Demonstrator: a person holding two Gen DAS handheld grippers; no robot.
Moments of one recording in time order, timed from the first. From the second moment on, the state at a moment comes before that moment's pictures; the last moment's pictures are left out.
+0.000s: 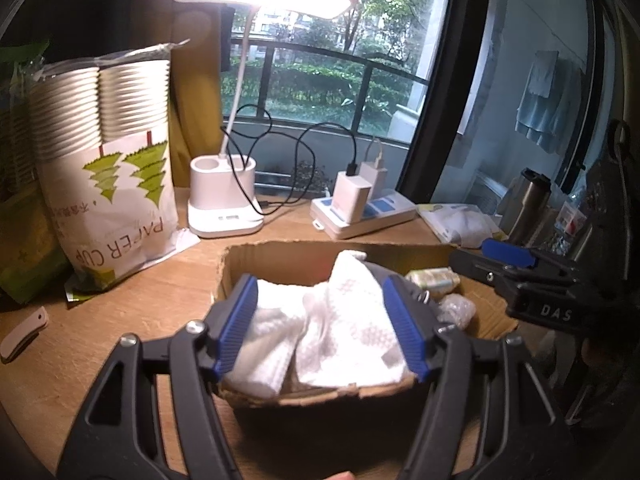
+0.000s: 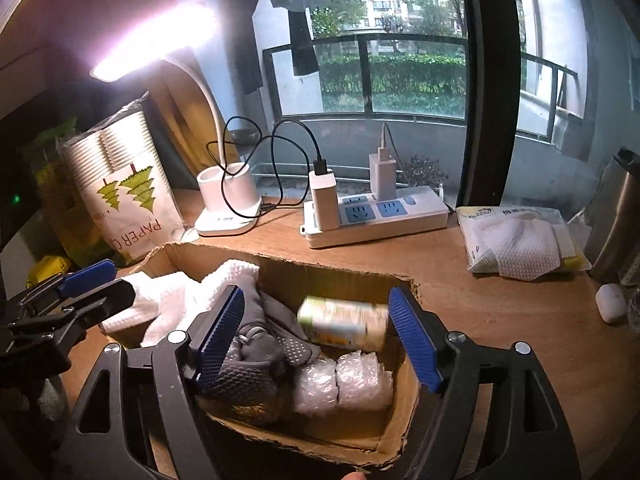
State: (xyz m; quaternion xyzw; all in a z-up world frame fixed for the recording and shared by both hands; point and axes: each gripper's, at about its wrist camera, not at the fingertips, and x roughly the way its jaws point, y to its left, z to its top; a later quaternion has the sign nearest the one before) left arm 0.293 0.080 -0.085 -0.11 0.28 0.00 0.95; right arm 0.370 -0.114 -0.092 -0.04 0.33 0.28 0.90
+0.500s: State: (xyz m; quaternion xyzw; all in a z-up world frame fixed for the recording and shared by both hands) left arm 0.254 0.061 -0.055 -0.10 0.25 0.00 0.96; right arm 0.321 -0.121 -0.060 -0.05 0.30 0.28 0.91
